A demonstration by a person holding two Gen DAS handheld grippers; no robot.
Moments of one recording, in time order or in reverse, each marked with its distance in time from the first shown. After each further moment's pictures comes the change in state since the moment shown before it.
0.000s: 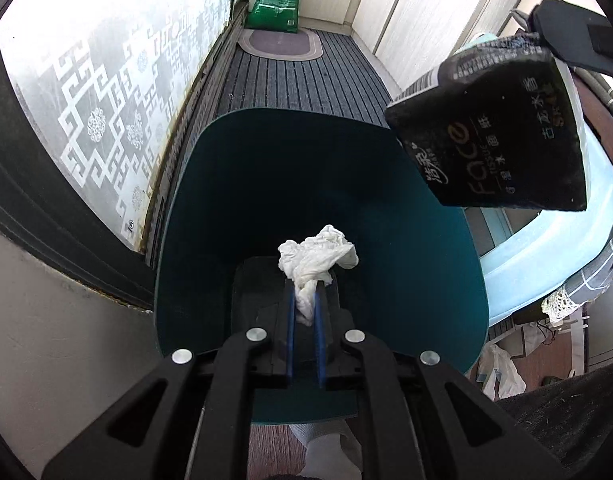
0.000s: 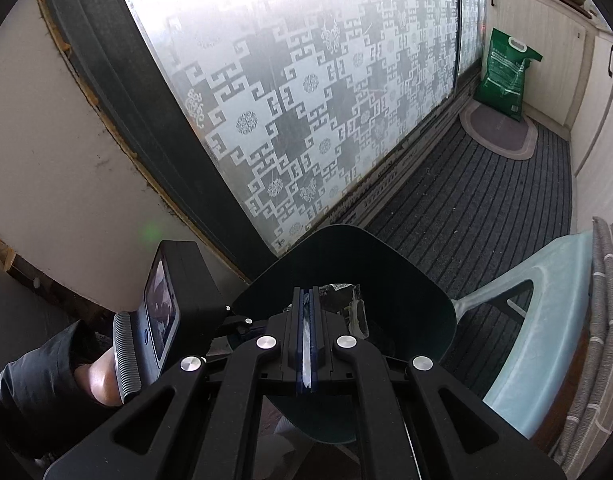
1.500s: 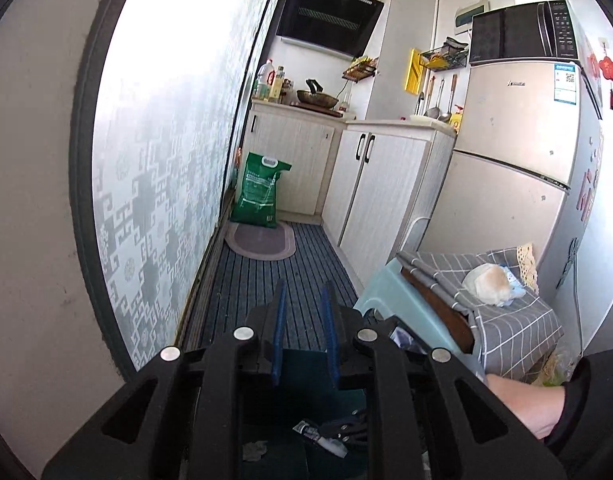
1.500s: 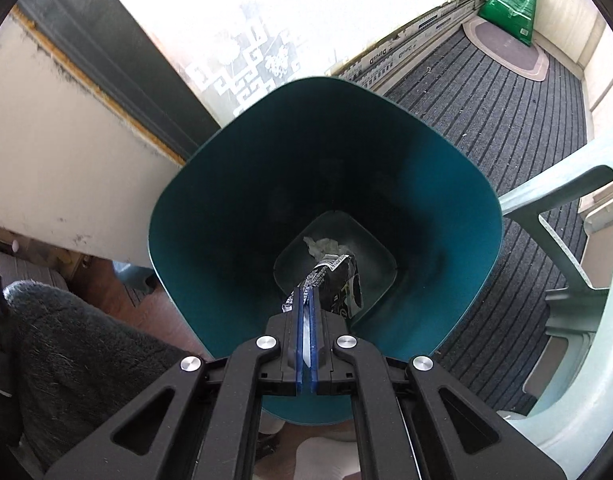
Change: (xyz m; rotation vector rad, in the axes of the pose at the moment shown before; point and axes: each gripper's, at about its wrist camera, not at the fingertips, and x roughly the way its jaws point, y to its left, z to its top) left arm -0.175 -0.038 0.021 0.030 -0.726 -0.067; right arm 0.093 -0.026 -0.061 0.026 0.301 -0.023
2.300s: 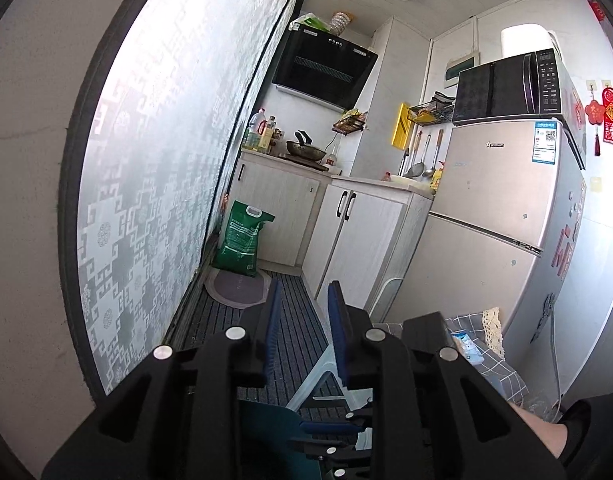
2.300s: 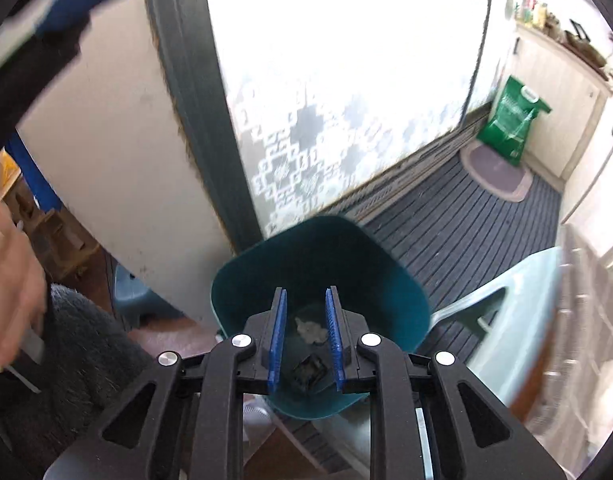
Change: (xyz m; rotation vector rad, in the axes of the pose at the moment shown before) left arm -0.020 -0.034 0.033 -0.051 -0.169 -0.053; right arm -0.133 0.038 -0.024 -0.201 -0.387 -0.088
